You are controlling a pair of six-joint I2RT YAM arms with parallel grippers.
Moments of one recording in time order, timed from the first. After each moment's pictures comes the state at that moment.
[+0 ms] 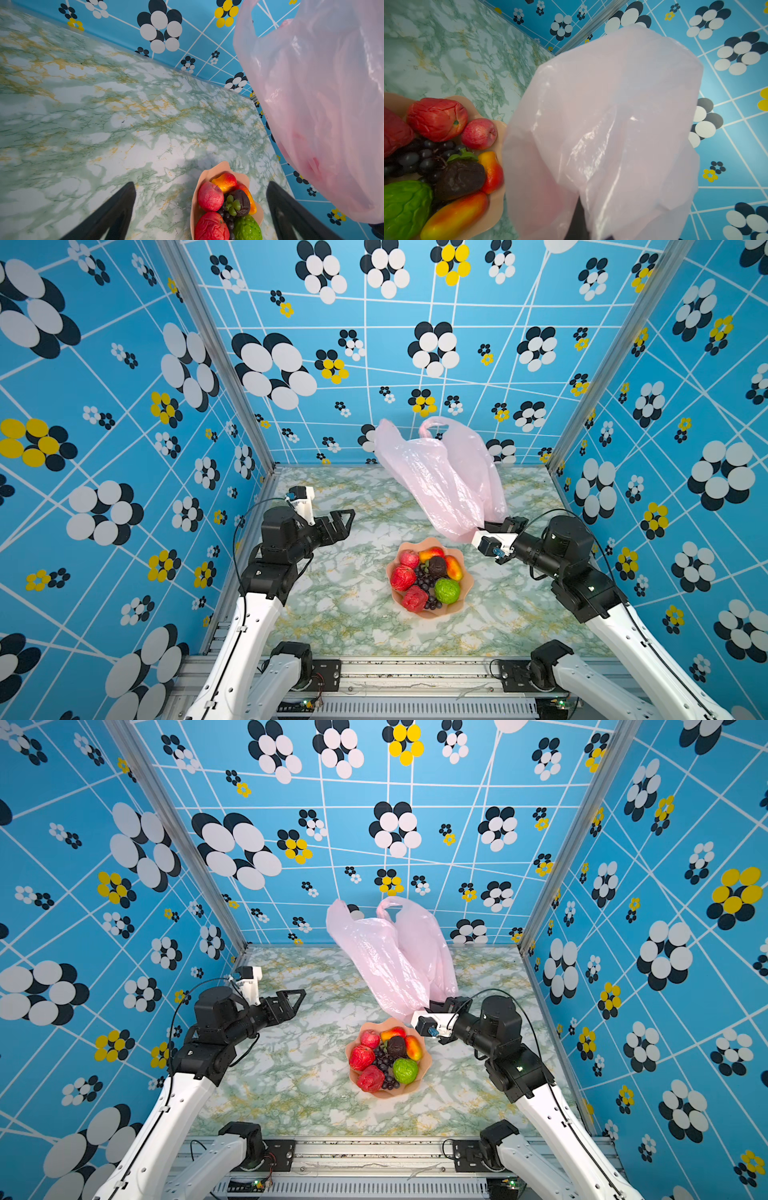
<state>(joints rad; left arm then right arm) -0.07 0.88 0.86 -0.34 0.45 -0.53 0.42 0.79 0.84 -0.24 -0.34 -1.10</state>
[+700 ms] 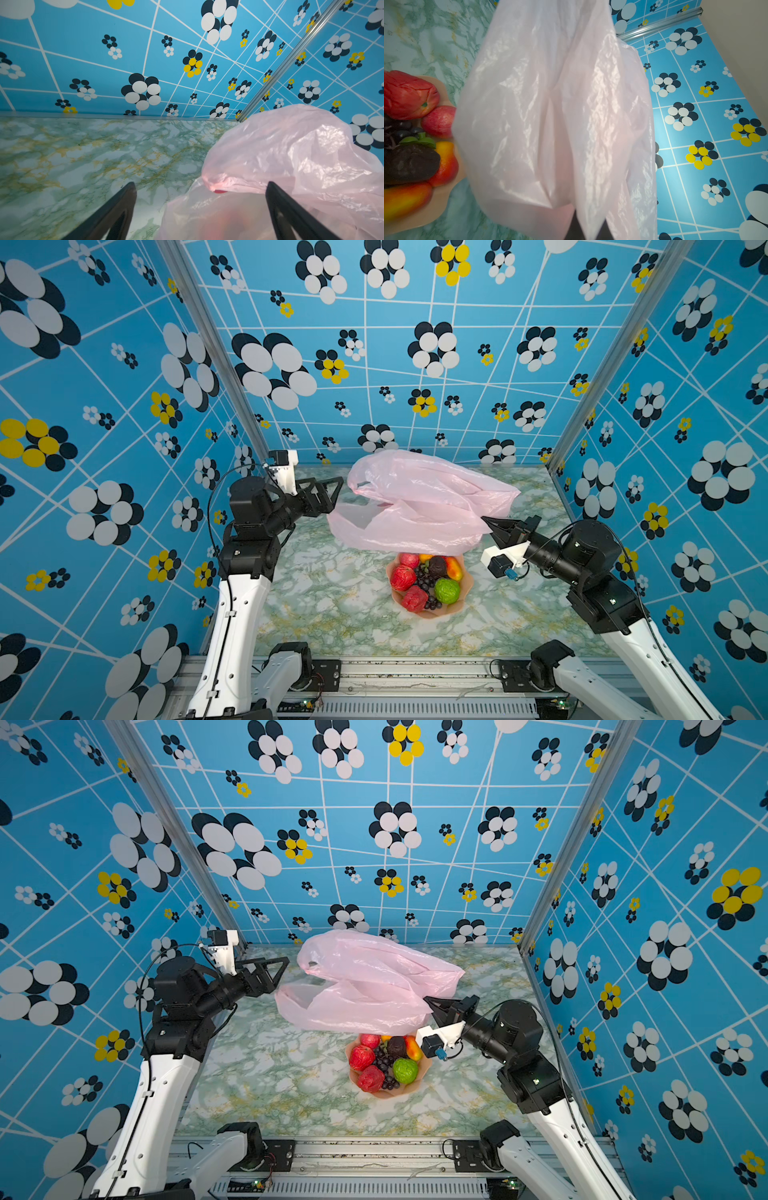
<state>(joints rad) 0.04 0.99 1.16 -0.34 0.61 -0.31 0.42 0.72 0.91 -0.27 -0.43 -1.35</state>
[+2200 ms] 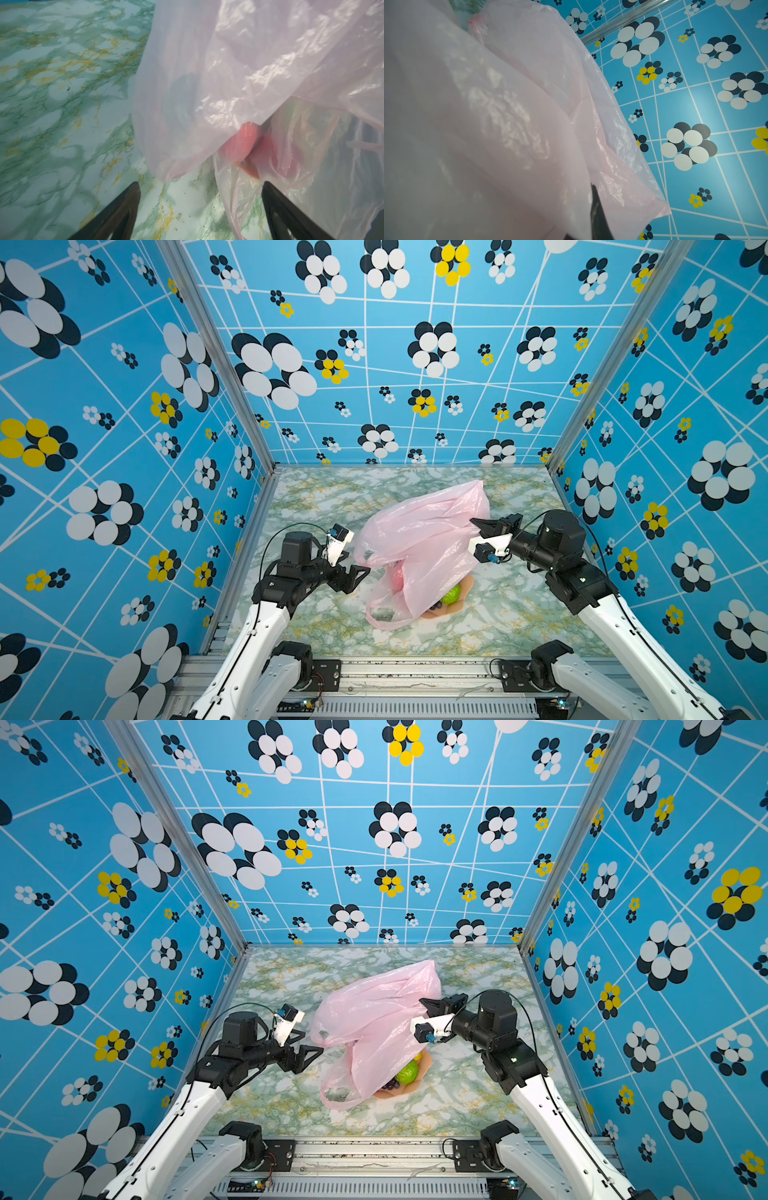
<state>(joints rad) -0.14 0.86 0.63 -0.50 0.66 0.13 0.36 0.86 0.82 -0.20 -0.44 -1.30</state>
